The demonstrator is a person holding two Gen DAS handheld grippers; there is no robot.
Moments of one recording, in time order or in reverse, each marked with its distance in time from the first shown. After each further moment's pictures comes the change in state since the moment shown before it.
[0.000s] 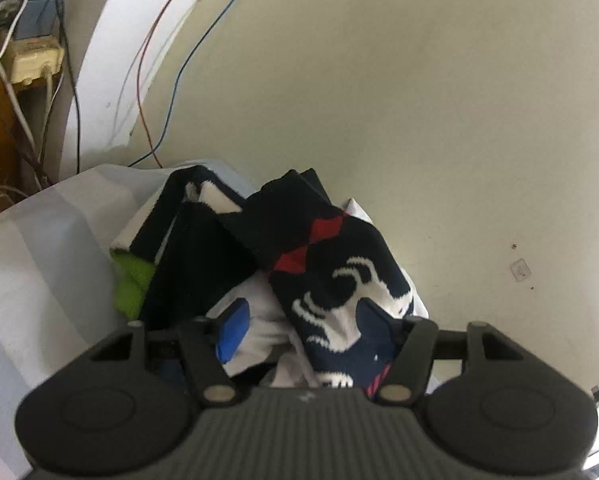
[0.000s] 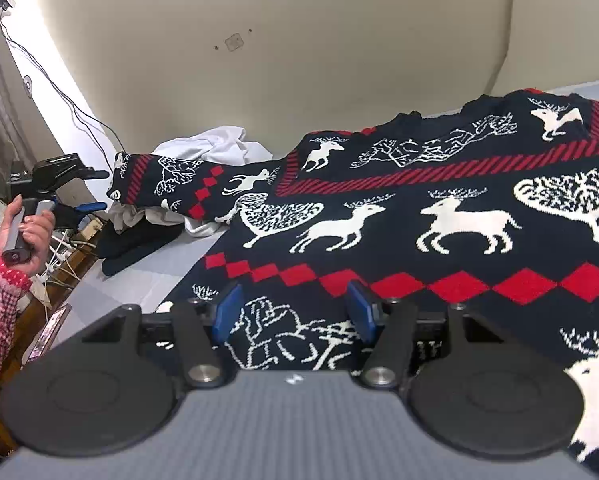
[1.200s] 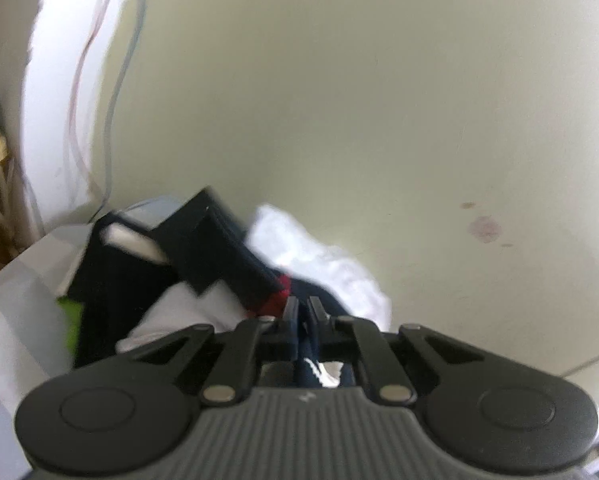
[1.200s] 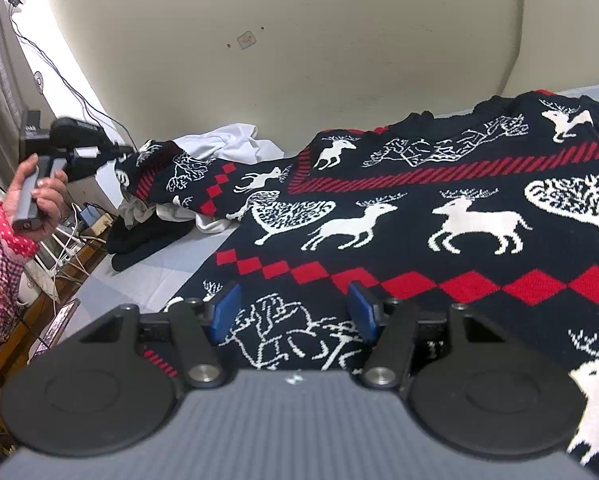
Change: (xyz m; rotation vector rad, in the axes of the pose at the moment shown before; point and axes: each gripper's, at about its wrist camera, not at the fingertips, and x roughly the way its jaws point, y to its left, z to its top) left arm 0.008 -0.099 -0.018 0.246 -0.039 0.023; right arm 0.000 0.000 -0.001 -0.019 0.003 0.028
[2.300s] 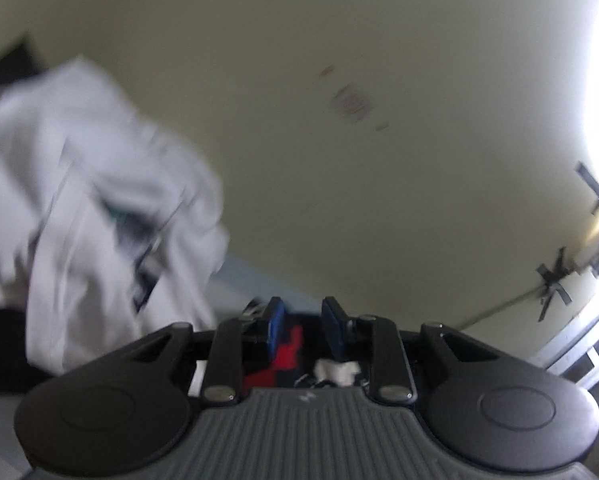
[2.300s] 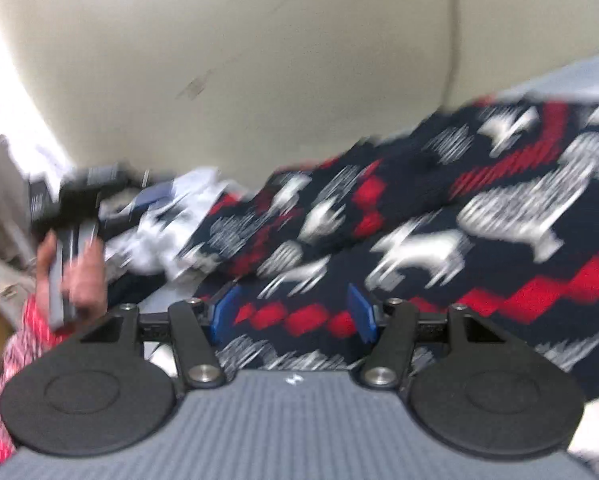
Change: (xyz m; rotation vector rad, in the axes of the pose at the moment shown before) left arm 0.094 -0.048 -0.097 -0.018 0.086 -0.332; right arm -0.028 -0.022 0.034 0.133 -0.125 -0.160
